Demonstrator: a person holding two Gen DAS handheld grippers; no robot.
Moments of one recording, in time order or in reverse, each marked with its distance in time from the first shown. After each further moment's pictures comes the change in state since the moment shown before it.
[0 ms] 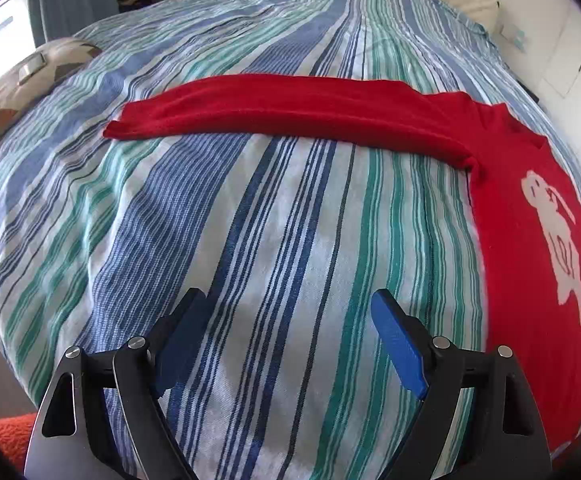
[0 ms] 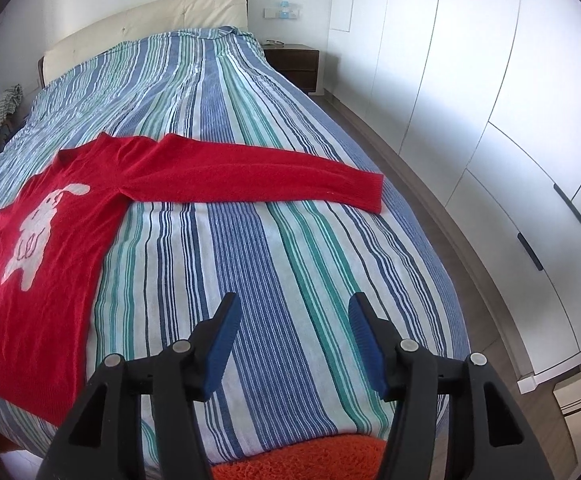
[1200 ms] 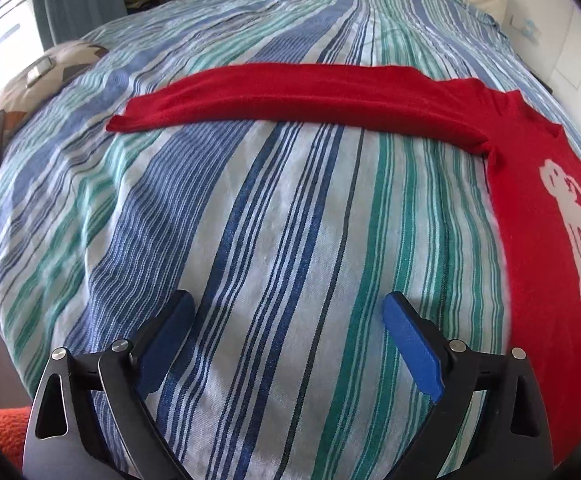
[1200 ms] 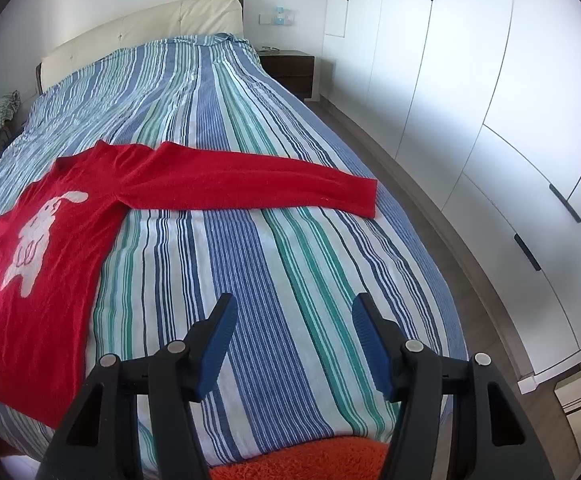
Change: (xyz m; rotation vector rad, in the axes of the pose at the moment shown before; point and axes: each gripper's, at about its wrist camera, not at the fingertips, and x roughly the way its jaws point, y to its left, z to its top) left arm 0.017 -0.008 -0.004 -0.008 0.014 0.067; right arm -0.005 -0.002 -0.001 0.016 -0.026 -0.008
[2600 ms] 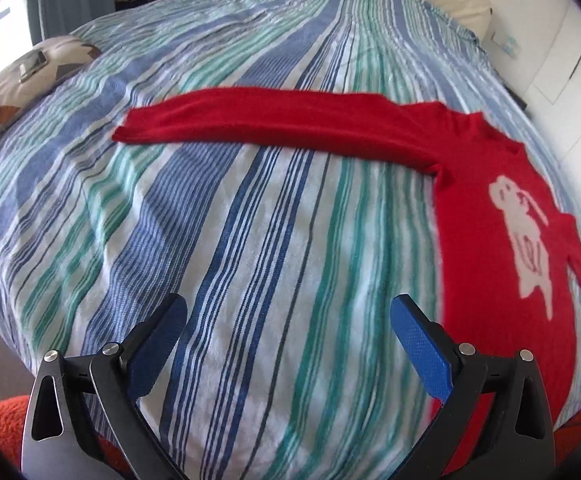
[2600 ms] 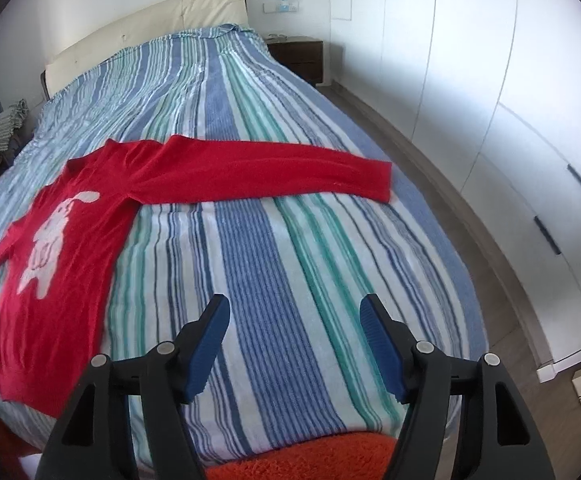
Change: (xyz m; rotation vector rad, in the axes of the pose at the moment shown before) left arm -0.060 0.009 0.002 -0.014 -0.021 -0.133; right arm 0.010 -0.014 0.004 0.053 0.073 0.123
